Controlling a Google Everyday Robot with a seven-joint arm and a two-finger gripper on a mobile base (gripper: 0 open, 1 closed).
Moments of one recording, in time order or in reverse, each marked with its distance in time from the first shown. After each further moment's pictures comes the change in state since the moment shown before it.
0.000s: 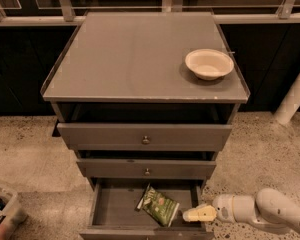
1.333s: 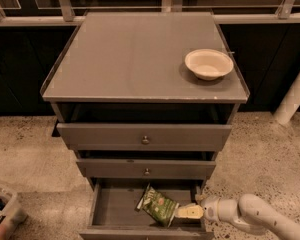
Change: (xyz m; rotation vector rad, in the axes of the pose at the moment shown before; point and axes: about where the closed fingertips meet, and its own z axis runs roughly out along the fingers) arm 0.017 -0.060 0.073 0.003 -0.074 0.019
